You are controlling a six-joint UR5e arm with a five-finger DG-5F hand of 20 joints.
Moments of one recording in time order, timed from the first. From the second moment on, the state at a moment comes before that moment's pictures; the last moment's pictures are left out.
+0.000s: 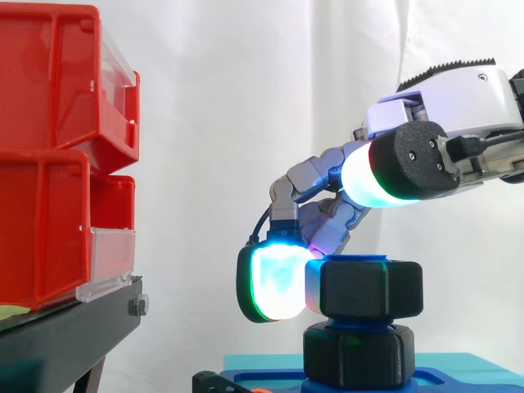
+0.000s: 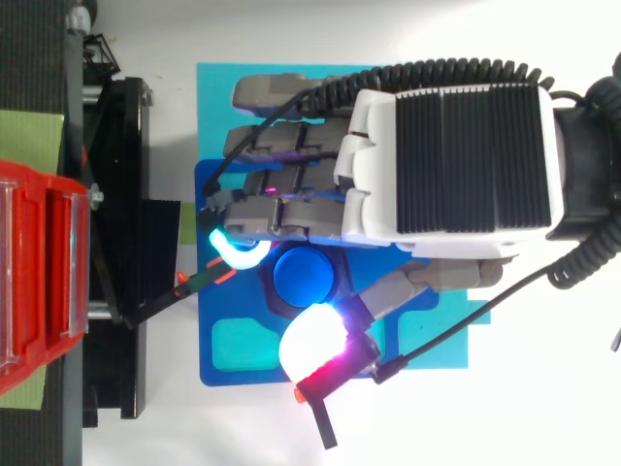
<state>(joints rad) 0.12 -2.24 -1.08 -3.11 -1.58 -1.33</state>
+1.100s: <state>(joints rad) 0.05 -2.23 -1.04 -3.15 -1.63 -1.37</state>
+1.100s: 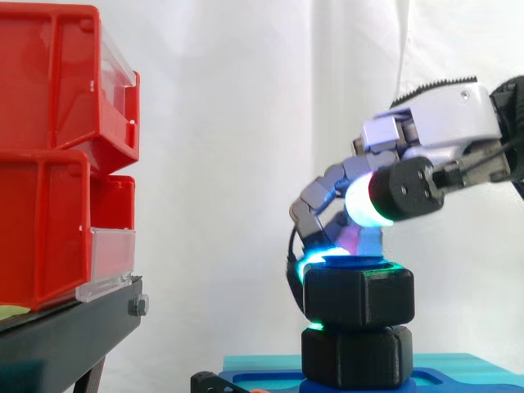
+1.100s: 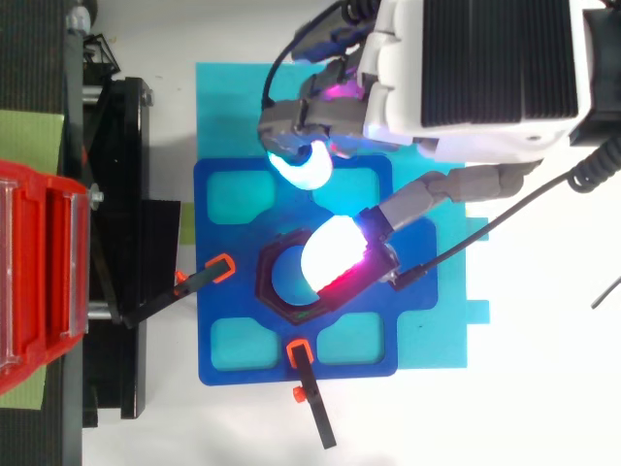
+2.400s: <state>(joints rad) 0.17 -2.24 -1.04 -3.13 -1.54 -1.34</state>
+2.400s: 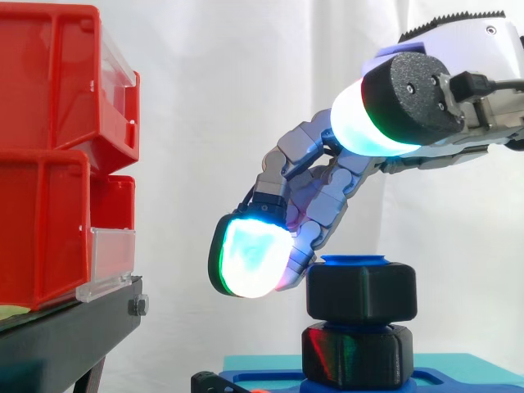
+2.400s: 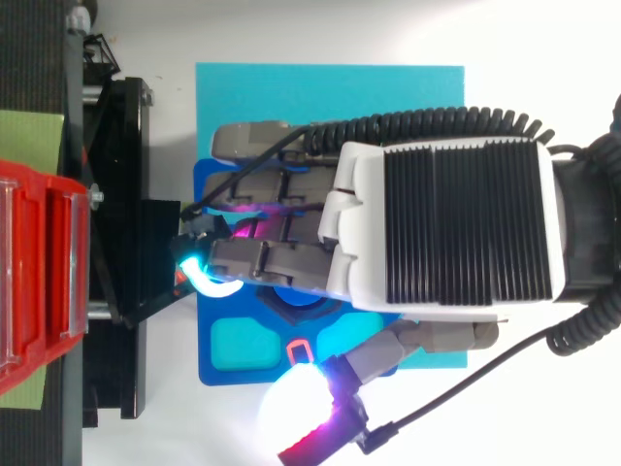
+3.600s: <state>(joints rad) 0.13 -2.24 -1.04 -3.19 -1.57 -1.36</state>
